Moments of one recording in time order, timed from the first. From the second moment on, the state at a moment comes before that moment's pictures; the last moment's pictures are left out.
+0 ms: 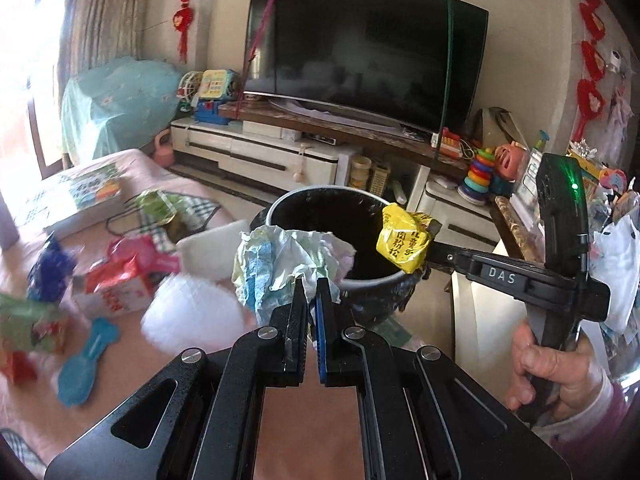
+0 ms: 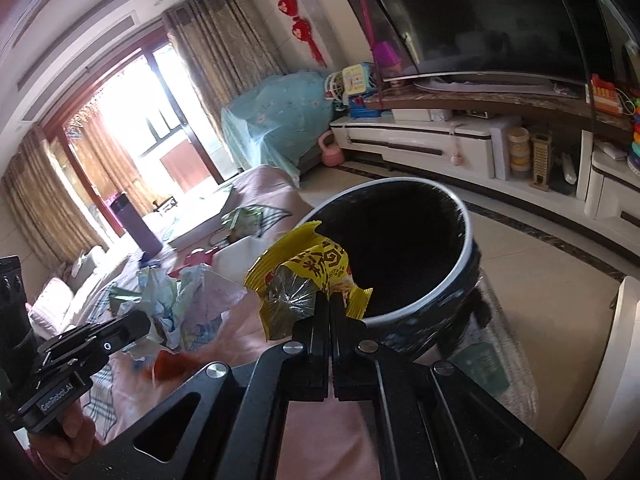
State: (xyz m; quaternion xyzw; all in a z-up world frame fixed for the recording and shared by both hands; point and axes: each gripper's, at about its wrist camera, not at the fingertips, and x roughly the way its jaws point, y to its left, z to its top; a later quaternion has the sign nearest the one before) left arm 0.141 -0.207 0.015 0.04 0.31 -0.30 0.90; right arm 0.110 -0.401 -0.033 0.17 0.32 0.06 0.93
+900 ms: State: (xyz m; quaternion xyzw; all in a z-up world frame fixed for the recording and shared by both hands) left arm 0.212 -0.270 -0.005 0.04 0.36 -0.31 0.88; right arm 0.182 -0.454 -0.045 0.17 0.37 0.03 0.91
